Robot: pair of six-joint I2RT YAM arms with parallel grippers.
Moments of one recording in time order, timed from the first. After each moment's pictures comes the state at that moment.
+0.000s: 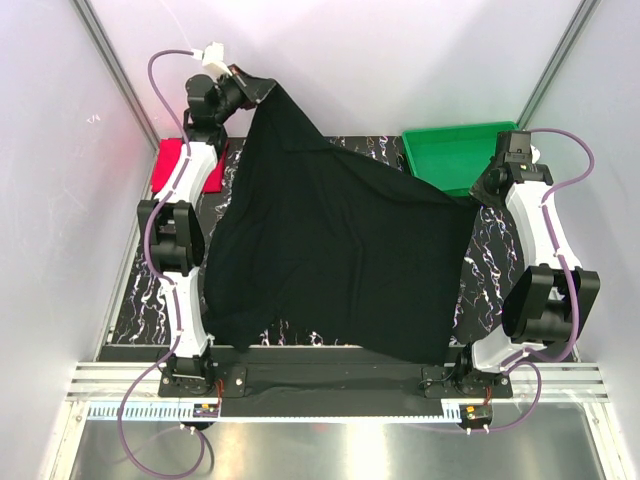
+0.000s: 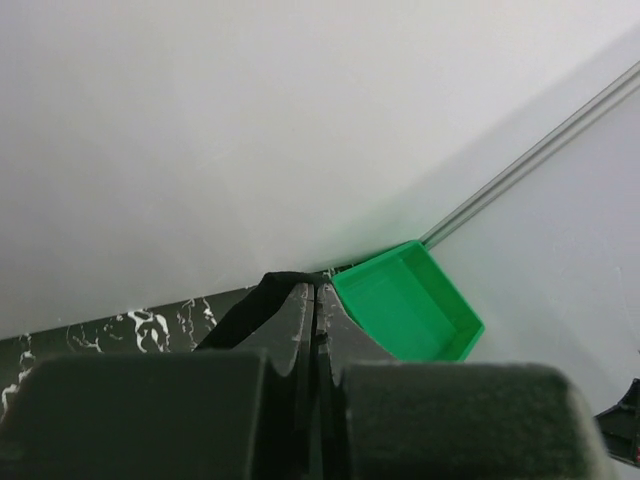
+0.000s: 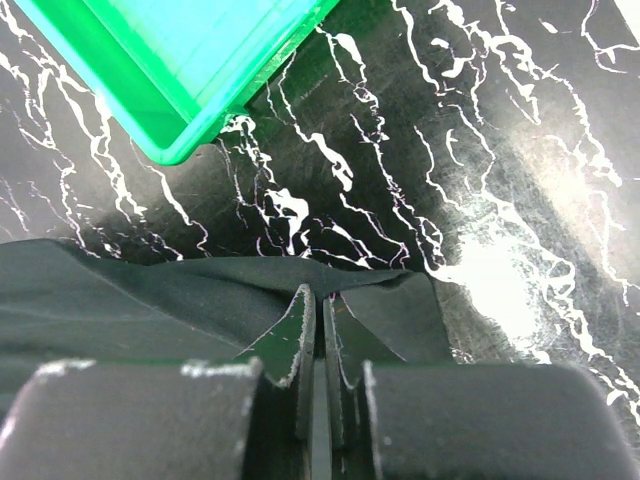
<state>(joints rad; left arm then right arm) -0.07 2.18 2.03 0.30 0.53 -0.72 -0.11 1.57 1.45 -0.77 0.12 0.53</state>
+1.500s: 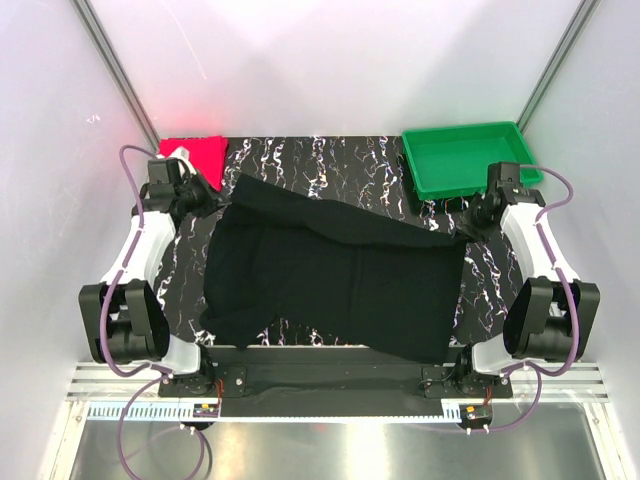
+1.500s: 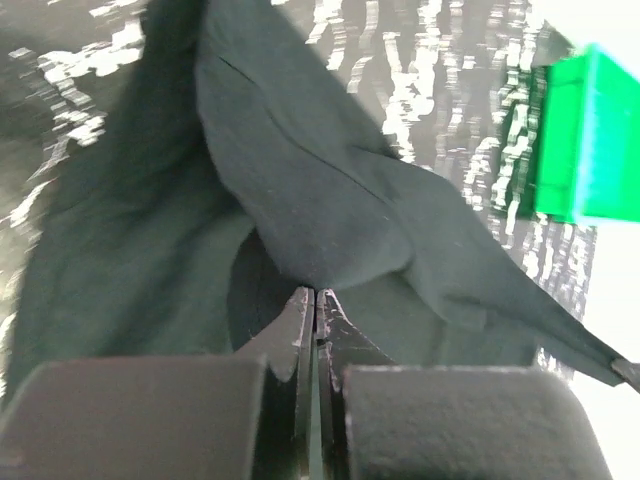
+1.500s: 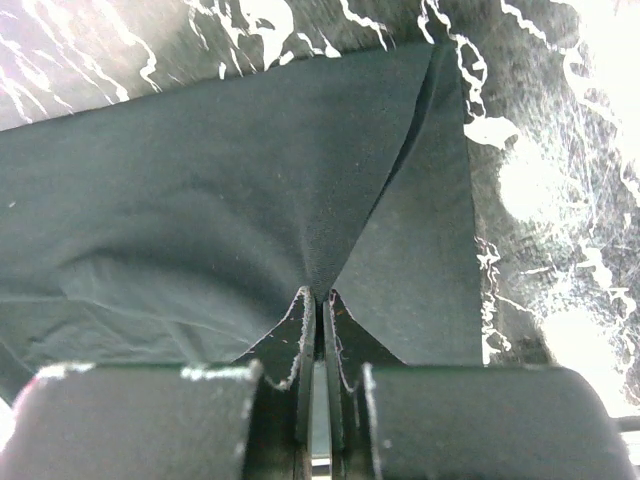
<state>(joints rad) 0.08 1.45 1.13 -0.36 0.38 -0.56 -0.11 1.48 1.22 -0.84 -0.10 0.51</state>
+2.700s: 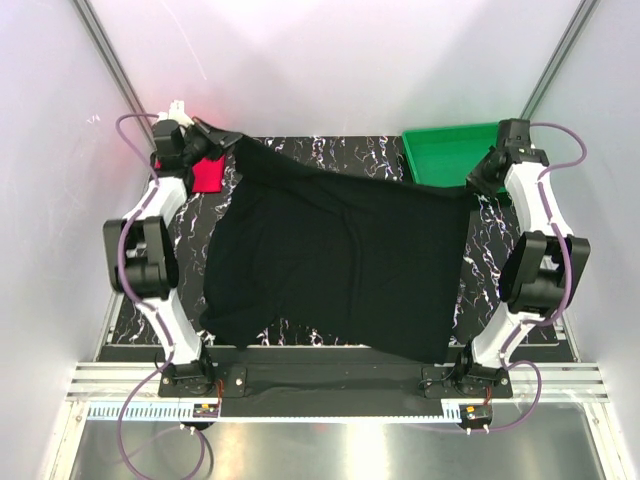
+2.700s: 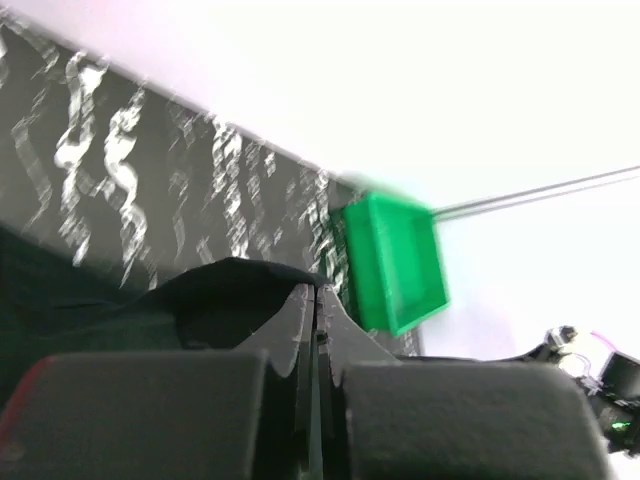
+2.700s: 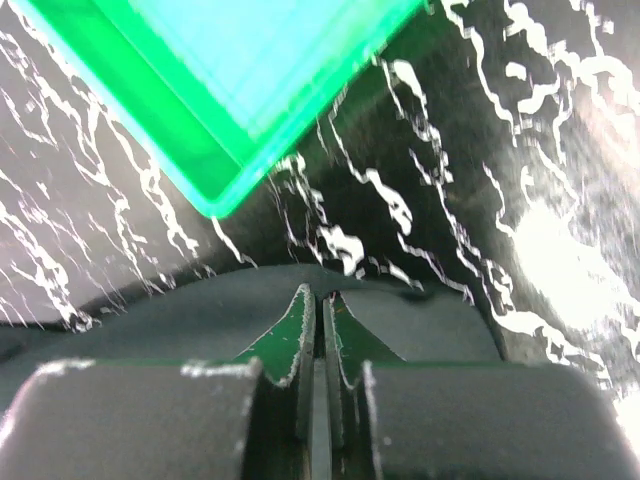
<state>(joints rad) 0.11 1.86 1.41 0.25 0.58 -0.92 -0.15 1.78 1.61 -0.75 0.00 0.60</state>
